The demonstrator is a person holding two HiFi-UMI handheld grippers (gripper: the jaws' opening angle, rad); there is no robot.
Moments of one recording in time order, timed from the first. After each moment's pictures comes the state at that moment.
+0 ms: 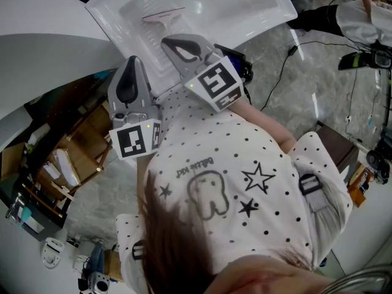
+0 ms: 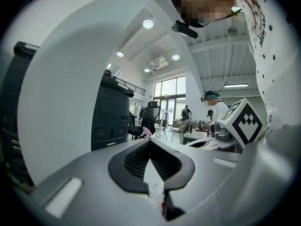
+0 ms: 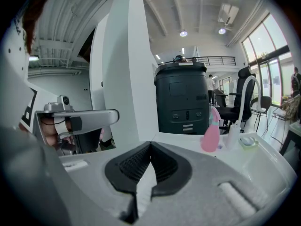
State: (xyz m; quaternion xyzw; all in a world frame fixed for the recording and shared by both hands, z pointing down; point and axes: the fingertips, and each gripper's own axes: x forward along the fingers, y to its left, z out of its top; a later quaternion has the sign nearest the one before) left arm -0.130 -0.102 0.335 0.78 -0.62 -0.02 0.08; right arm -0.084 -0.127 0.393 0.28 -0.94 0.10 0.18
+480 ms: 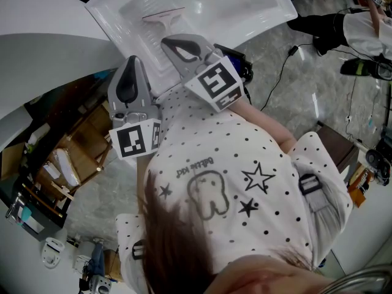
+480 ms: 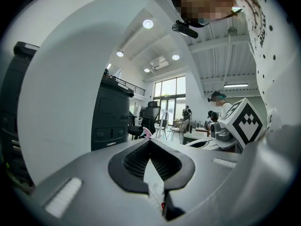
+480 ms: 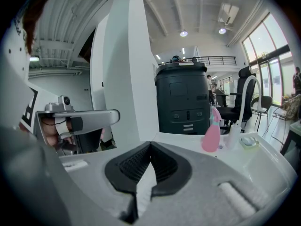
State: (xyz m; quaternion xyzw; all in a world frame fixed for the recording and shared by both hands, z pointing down) left arm -0.130 -0.102 0.335 0.78 -0.62 -0.02 0.08; right arm -0.085 -0.127 0.392 0.28 -0.94 0.10 0.18
